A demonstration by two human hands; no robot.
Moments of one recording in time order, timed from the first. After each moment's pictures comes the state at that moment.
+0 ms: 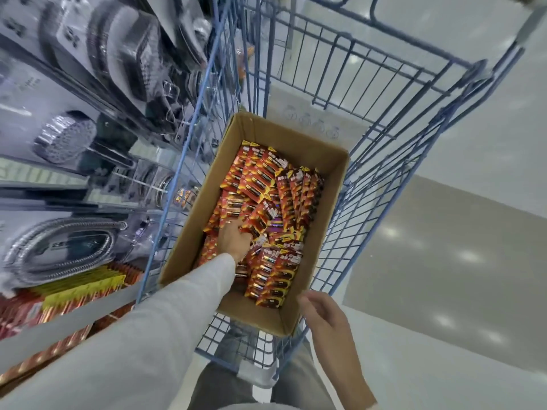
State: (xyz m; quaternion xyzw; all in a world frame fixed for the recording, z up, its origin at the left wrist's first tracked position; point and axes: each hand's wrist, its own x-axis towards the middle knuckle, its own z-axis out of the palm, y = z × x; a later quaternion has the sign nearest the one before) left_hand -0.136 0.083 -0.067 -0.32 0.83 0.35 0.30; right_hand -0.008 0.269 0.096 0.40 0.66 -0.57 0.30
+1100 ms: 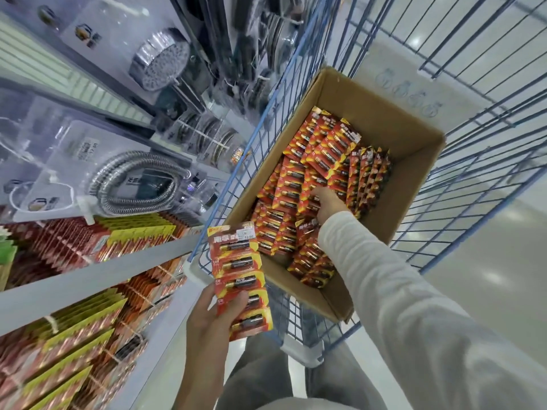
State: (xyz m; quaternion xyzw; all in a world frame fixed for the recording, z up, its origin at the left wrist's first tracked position) left_hand 0.063 -0.007 0.076 -0.57 0.56 0.59 0.13; right_hand -0.167 0.161 -0.142 0.48 0.58 -0.51 0.42
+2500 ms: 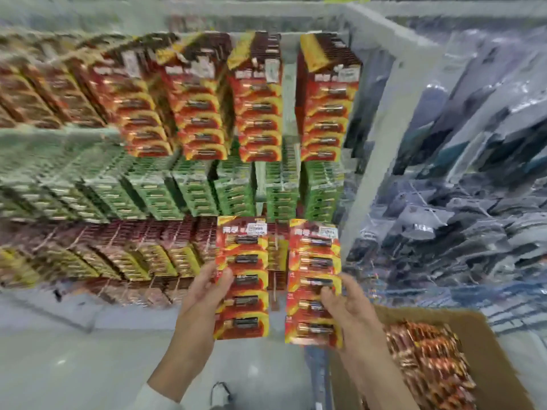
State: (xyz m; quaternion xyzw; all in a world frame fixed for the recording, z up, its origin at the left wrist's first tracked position) left_hand 0.312 -0.010 0.299 -0.48 0.37 0.67 -0.43; right_hand 0.100 0.088 0.295 -0.18 0.54 -0.62 0.54
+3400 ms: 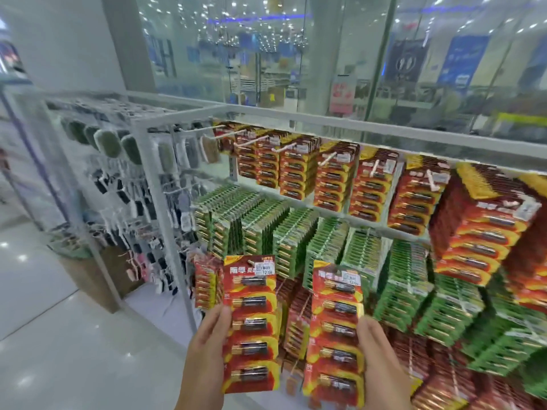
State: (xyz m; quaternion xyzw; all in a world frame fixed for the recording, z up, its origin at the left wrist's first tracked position) left_hand 0.737 -0.114 0.362 -0.50 0.22 0.53 -0.64; right_hand 0.513 -0.139 0.357 -0.27 0.49 -0.54 0.63
